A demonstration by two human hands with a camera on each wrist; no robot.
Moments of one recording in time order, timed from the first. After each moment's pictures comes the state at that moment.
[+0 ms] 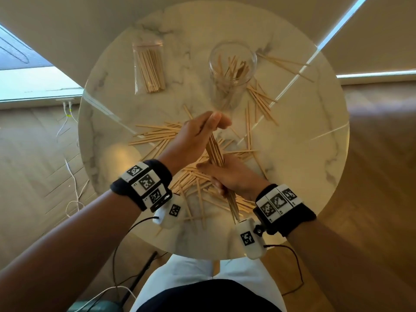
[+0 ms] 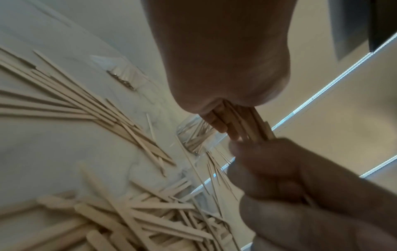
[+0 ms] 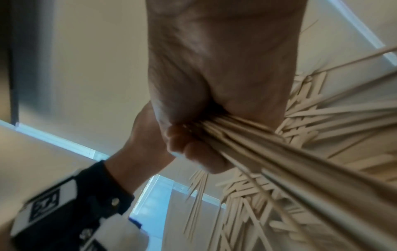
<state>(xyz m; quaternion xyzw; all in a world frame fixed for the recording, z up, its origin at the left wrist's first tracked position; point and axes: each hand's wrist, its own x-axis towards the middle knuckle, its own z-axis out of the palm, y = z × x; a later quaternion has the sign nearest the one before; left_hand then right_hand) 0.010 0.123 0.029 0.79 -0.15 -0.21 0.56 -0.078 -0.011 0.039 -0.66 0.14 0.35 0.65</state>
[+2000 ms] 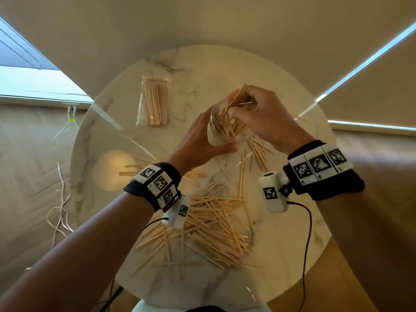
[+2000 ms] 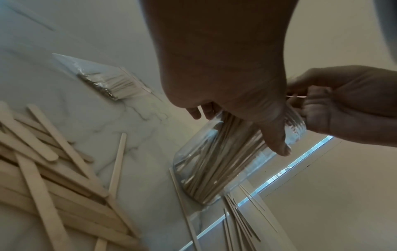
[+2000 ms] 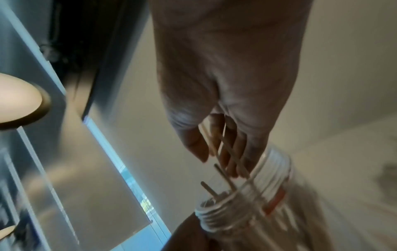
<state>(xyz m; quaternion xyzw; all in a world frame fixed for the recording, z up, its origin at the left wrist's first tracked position) 0.102 0.083 0.036 0.84 -0.14 -0.08 0.52 0.126 -0.092 0.117 -0.85 0.03 0.12 0.51</state>
